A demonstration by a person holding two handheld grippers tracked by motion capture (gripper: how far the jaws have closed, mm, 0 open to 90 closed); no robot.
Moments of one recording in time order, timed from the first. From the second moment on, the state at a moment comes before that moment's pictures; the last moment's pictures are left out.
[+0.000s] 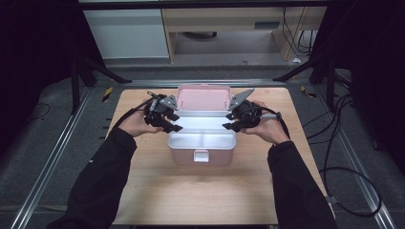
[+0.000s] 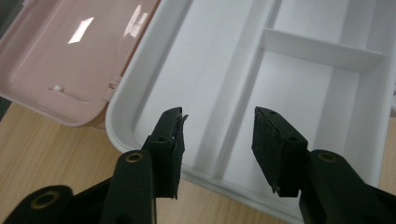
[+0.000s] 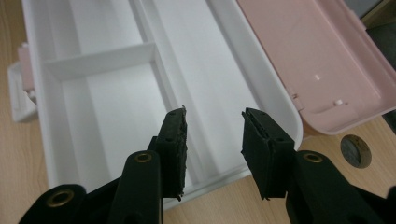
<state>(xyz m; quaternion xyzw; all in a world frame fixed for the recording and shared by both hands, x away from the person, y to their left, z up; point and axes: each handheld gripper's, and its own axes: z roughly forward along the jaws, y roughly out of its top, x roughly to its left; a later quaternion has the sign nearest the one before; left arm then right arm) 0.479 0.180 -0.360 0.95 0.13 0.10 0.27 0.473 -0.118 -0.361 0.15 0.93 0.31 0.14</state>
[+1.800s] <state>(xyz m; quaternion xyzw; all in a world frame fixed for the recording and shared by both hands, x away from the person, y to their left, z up) 0.491 0.163 -0.337 0.98 0.02 0.07 0.17 0.494 -0.099 -0.351 0.06 0.97 0.22 0.05</state>
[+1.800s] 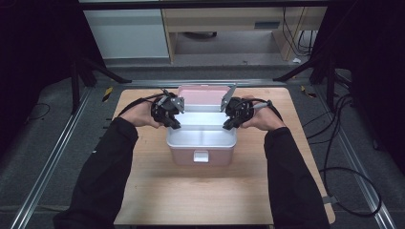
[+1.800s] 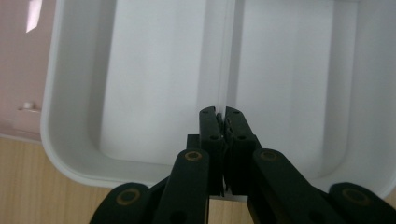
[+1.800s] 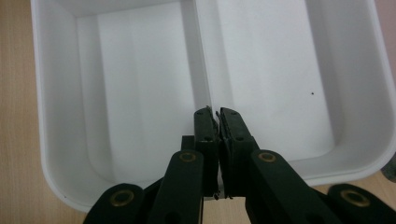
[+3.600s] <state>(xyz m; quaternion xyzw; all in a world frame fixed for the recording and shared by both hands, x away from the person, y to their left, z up) 0.299 0.171 -0.393 0.98 0.02 0.03 0.17 0.303 -0.097 -0.399 0.02 0.97 0.24 0.01</state>
